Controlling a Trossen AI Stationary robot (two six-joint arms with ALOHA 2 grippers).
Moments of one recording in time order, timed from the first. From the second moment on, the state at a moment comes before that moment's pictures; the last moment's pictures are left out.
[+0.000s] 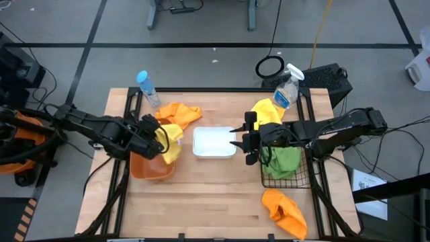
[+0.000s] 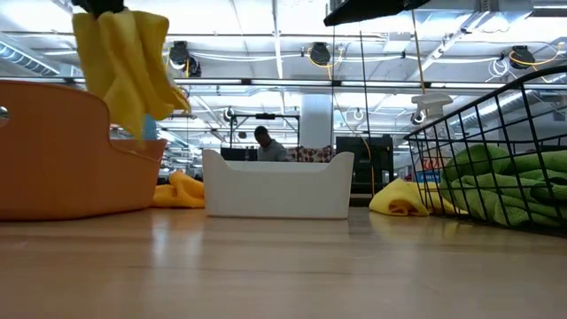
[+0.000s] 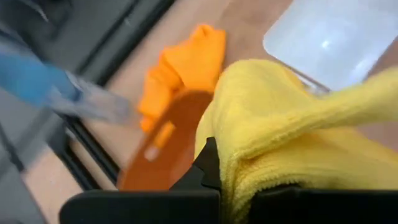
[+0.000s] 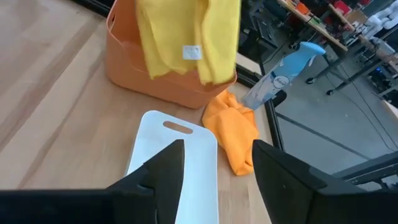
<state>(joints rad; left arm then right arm) -0.34 1.20 1.32 -1.57 -0.60 -0.97 0.15 1.29 1.05 -0.21 0.34 -0.37</state>
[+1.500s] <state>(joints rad) -0.46 1.34 0.98 -1.39 -0.16 -0.96 0.15 1.29 1.03 -0.24 0.34 -0.33</state>
